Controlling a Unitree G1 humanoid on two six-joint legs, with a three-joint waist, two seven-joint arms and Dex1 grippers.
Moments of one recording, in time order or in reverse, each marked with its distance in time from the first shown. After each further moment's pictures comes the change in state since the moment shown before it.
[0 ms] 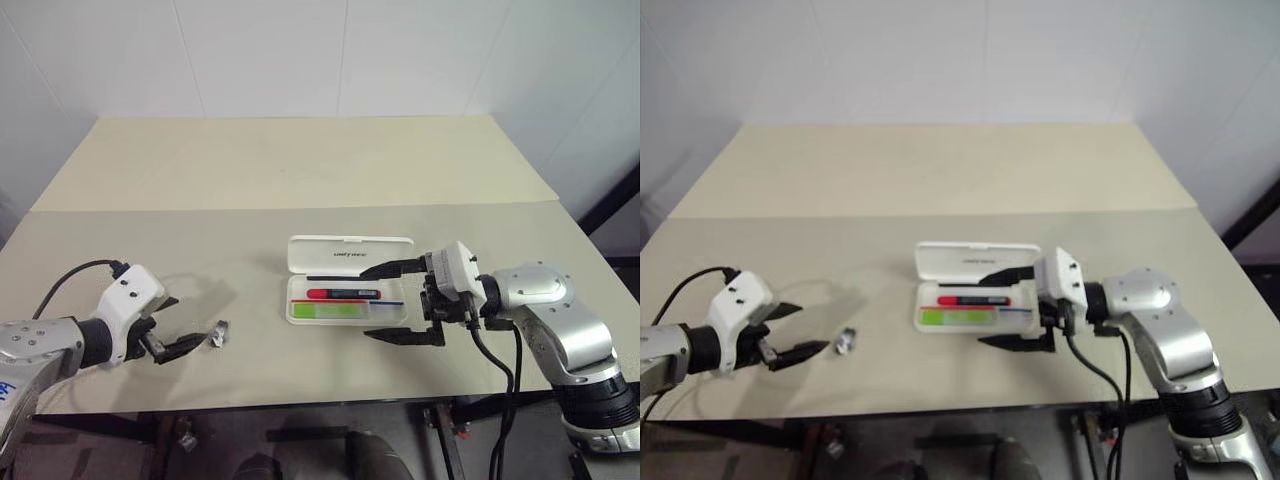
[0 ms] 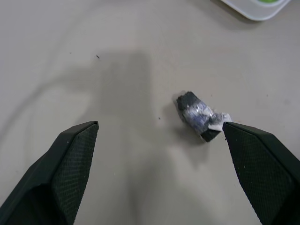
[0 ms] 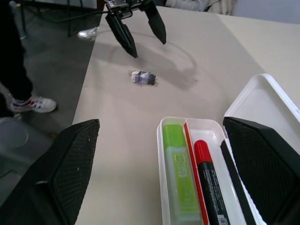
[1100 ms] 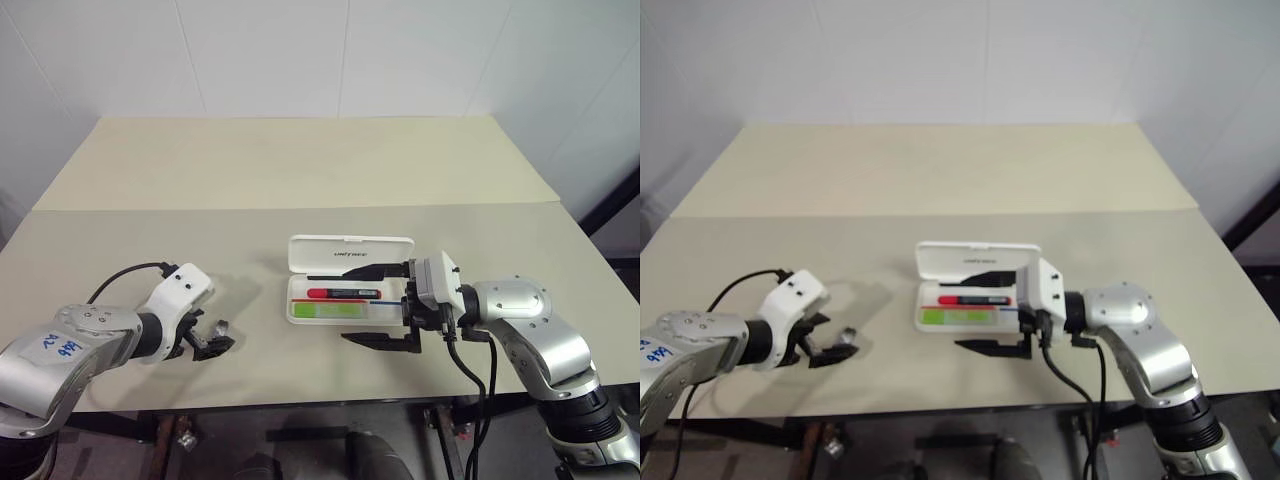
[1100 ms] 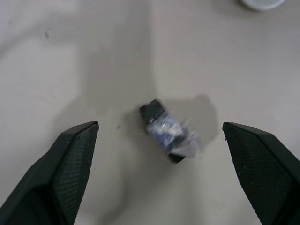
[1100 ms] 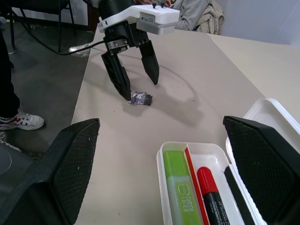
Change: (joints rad) left arm -0.298 -0.055 -0.238 -0.129 -0.060 0.536 0.202; right arm 0.031 0.045 0.046 -0.062 -0.001 -0.026 -0.103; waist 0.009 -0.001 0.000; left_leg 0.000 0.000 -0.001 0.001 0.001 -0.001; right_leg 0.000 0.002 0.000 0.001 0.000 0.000
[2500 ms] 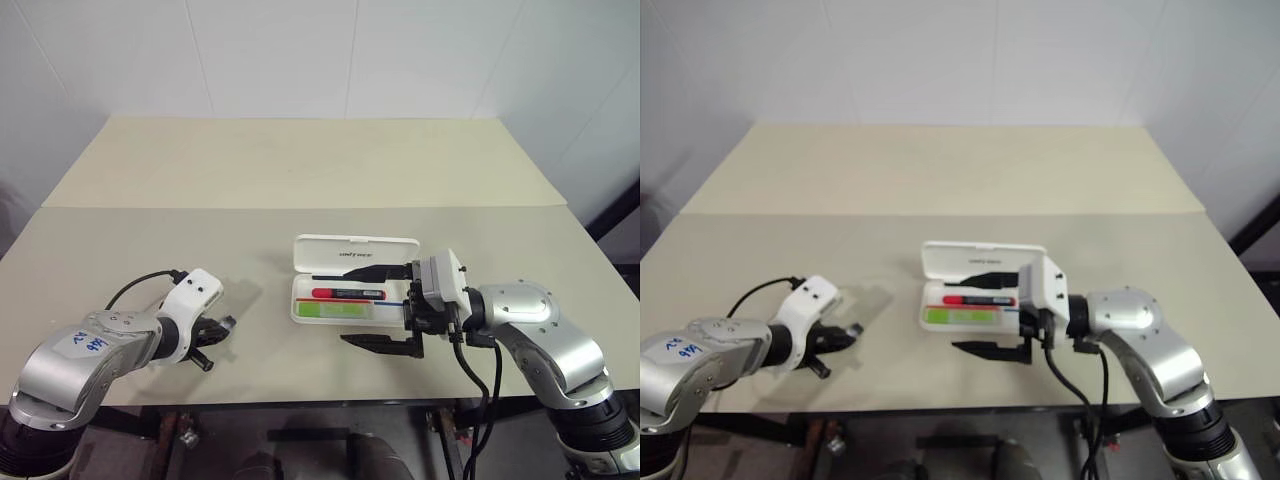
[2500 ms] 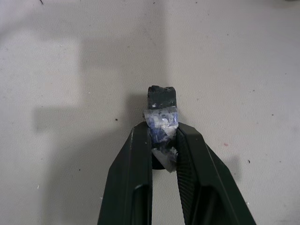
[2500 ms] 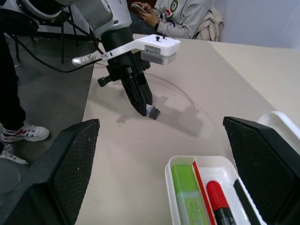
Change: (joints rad) left arm -0.021 -0.108 -0.055 0.047 0.025 0.032 0.097; right arm 0.025 -0.061 -0.010 -0.083 0.108 0.091 -0.063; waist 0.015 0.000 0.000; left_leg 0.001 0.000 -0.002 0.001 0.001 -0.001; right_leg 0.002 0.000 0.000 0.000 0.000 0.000
